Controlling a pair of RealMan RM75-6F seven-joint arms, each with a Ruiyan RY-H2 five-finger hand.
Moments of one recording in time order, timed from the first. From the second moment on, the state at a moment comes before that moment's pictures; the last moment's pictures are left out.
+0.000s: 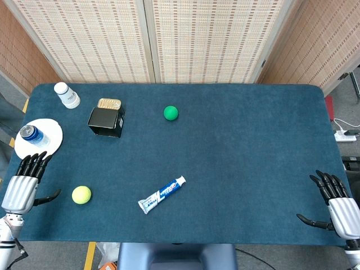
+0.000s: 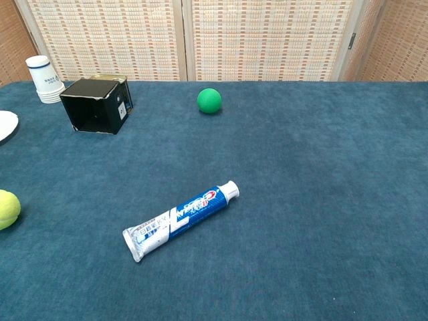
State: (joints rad) left arm -0.22 -1.29 -0.05 -1.25 1.53 1.46 -0.08; right arm 0.01 -1.19 -0.03 -1.33 -1.63 1.56 0.29
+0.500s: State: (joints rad) left arm -0.22 -1.30 -0.06 -1.22 1.54 1.49 -0.10; right arm 0.01 -1.19 -0.03 -1.34 -1.64 1.55 0.27
